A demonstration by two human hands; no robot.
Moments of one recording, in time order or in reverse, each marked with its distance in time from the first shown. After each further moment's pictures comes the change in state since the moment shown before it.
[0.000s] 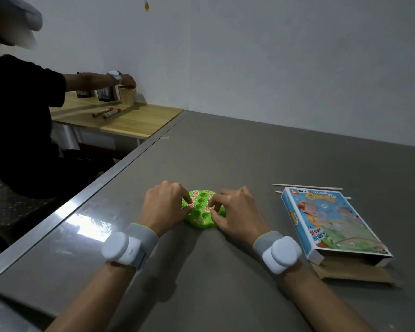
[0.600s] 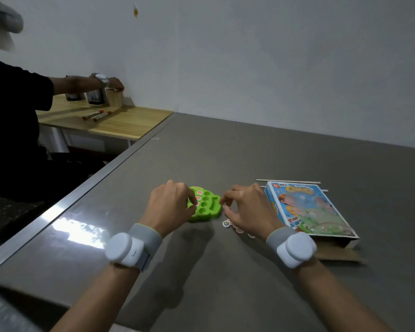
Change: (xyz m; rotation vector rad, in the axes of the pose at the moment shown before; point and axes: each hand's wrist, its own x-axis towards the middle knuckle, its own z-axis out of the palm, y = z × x) left_hand -0.020 0.039 -0.012 -0.066 0.051 0.102; right_hand -0.034 0.022 -0.044 -0.065 0.005 0.034
